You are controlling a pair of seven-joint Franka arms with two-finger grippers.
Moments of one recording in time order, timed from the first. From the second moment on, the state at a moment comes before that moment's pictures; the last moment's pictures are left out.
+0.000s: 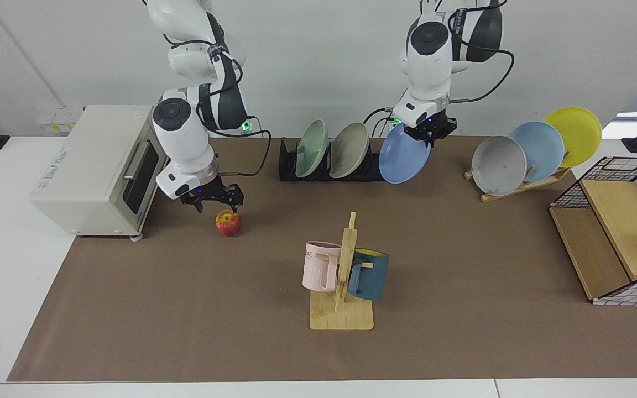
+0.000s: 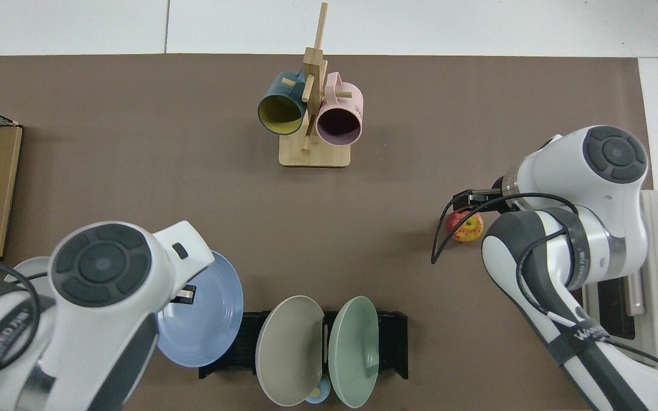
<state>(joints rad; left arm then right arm) 0.06 -0.24 -0.44 -2.08 0.13 1.67 -0.20 0.19 0.13 -0.03 -1.99 0.03 2.09 0.19</state>
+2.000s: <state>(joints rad) -0.18 0.14 -0.30 -2.18 -0.32 2.48 -0.60 0.23 0.10 -0.05 -1.88 0.02 1.97 0.19</state>
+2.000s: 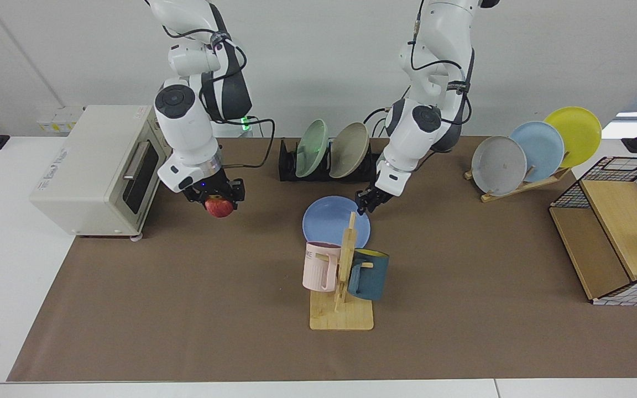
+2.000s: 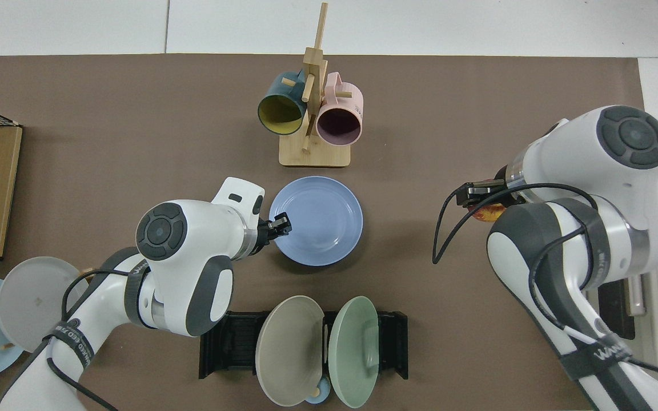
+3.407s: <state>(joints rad) 0.04 0.06 -0.10 -1.60 0.00 1.54 -0.14 0.53 0.19 -0.02 -1.83 0.02 2.05 0.52</state>
